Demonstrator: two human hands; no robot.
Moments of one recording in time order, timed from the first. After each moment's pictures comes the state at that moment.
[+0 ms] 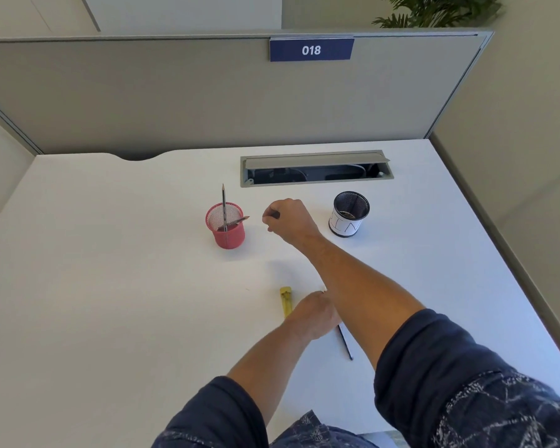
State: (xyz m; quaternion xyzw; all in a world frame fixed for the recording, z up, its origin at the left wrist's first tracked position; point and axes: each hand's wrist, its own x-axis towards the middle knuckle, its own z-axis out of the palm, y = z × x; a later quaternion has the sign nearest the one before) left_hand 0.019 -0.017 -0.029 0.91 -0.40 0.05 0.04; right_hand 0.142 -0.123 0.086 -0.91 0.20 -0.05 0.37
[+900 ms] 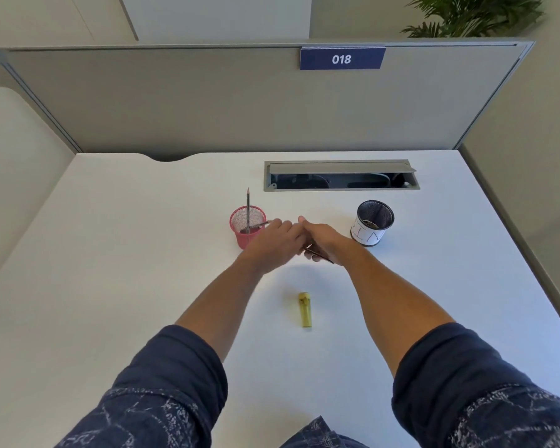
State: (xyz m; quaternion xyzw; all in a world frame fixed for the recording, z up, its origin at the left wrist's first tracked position) left_hand 0.189 0.018 0.079 0.73 -0.64 0.20 -0.14; right_hand 0.123 -0.139 0.072 -0.70 0.28 0.16 0.63
